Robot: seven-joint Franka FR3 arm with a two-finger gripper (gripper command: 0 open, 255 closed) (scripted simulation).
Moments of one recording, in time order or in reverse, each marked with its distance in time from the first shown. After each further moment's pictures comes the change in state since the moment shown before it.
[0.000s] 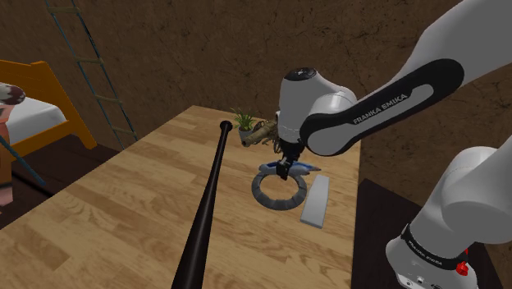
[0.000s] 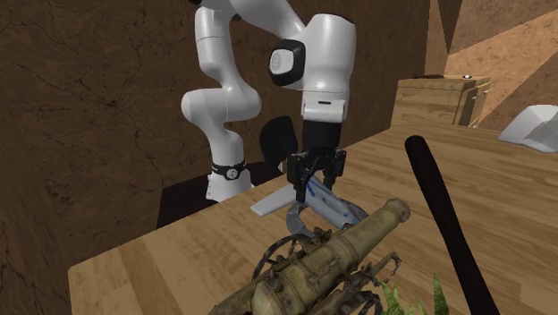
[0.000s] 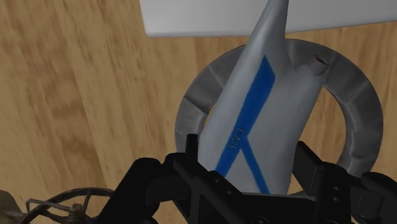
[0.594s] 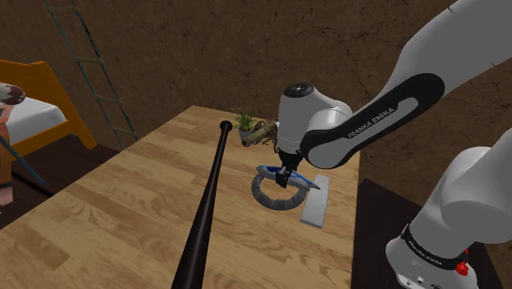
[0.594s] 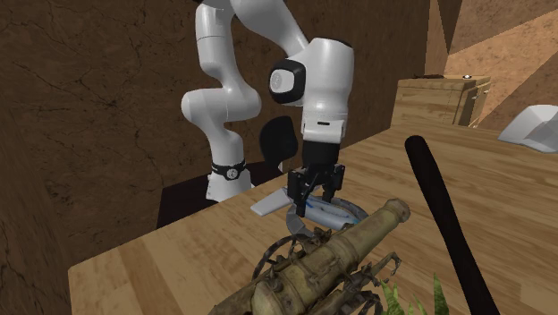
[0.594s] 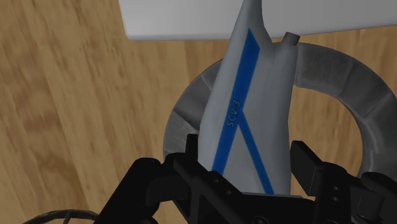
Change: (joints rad) arm -0.014 0.077 0.019 -0.036 -0.036 0.109 0.041
